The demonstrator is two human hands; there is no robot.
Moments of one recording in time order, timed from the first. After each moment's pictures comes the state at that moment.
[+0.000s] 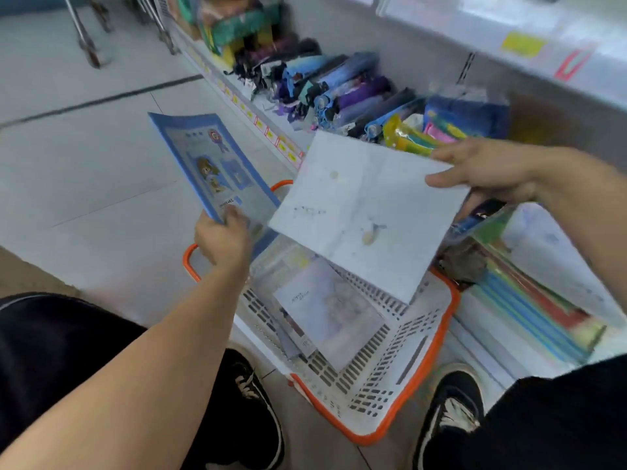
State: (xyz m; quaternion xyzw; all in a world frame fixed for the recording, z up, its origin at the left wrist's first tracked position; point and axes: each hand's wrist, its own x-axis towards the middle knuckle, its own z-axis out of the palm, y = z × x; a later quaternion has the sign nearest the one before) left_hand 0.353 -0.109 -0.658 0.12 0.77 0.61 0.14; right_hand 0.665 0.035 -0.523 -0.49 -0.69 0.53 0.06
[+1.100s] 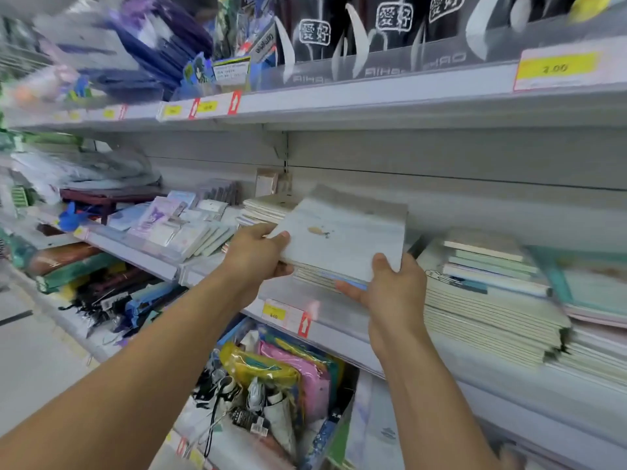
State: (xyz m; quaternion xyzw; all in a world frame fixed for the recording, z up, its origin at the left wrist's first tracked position) left_hand 0.602 0.102 -0.349 0.53 0.46 0.56 0.45; right_hand 0.761 0.040 -0.373 -0.42 -0.32 0.39 0.76
